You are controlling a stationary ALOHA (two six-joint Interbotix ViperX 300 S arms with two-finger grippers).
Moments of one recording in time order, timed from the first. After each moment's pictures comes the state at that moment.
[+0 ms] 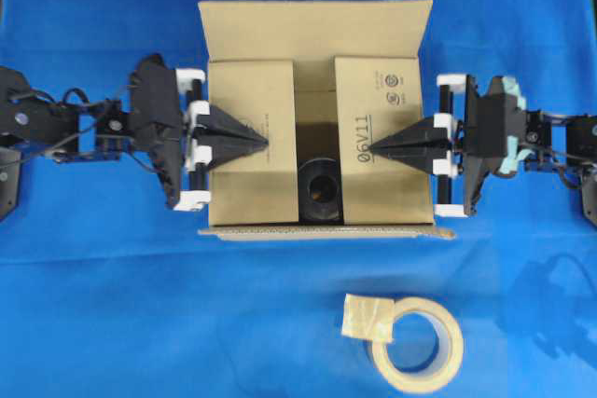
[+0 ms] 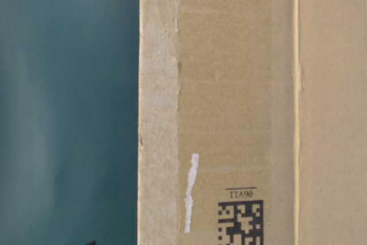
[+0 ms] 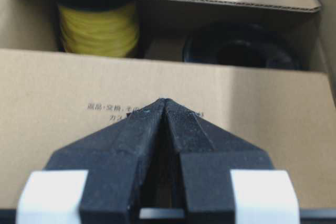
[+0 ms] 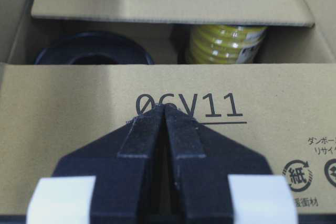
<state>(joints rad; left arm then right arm) 0.04 -0.04 0.96 -0.05 -0.62 -0.04 -0.02 -0.18 1.10 0.11 -0.61 0.02</state>
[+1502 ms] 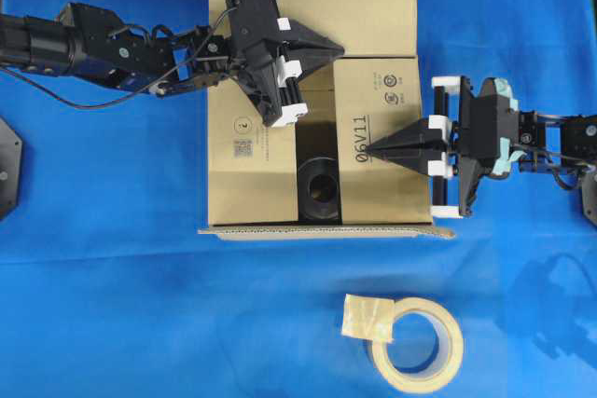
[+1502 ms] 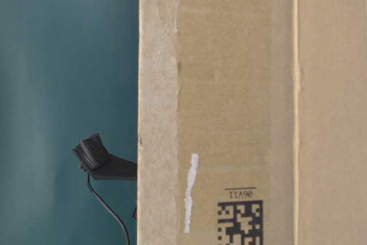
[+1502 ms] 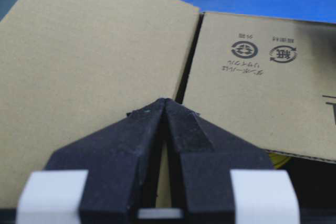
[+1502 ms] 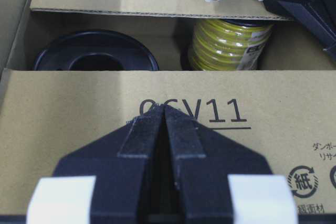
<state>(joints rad) 0.25 0.21 0.60 -0.04 -0.51 0.09 -0.02 -0.17 1.08 0.11 -0.61 0.02</state>
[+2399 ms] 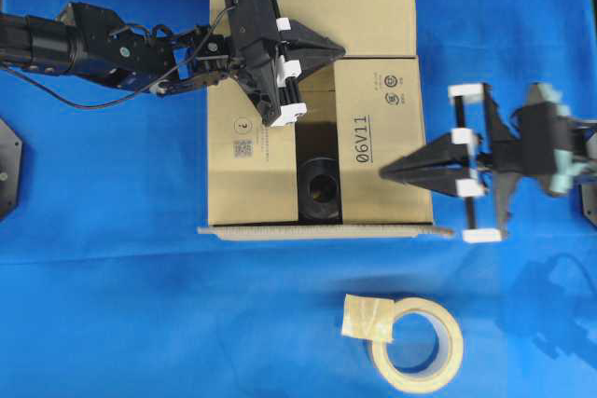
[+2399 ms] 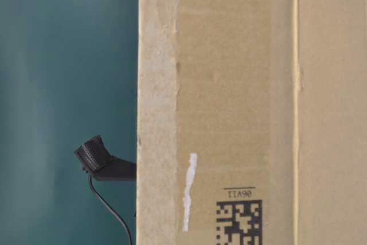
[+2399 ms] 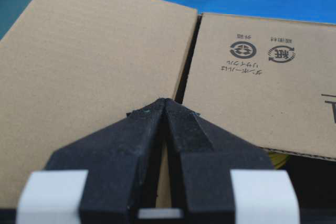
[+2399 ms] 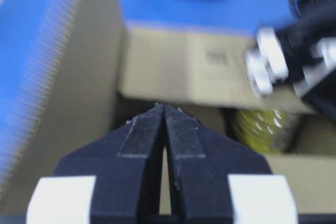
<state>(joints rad) 0.26 0.21 0.60 -0.04 -0.50 0.10 0.12 -0.46 1.04 0.11 -0.40 0.02</state>
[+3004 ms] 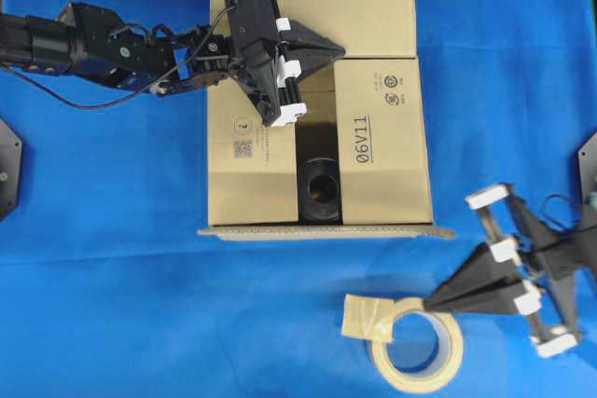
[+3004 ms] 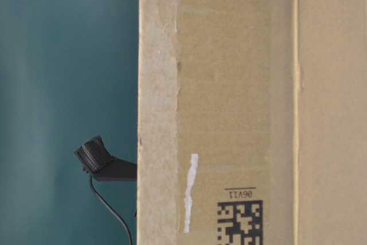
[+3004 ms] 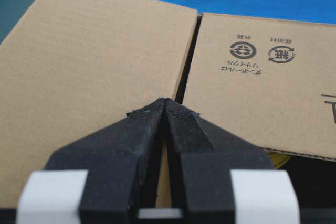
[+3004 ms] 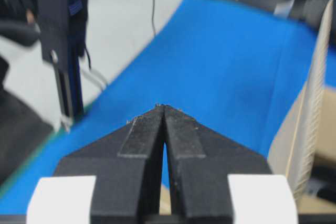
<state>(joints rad) 0.26 0.21 0.60 -0.04 -0.50 0.09 0.42 -0.44 1.00 0.08 -0.35 0.01</state>
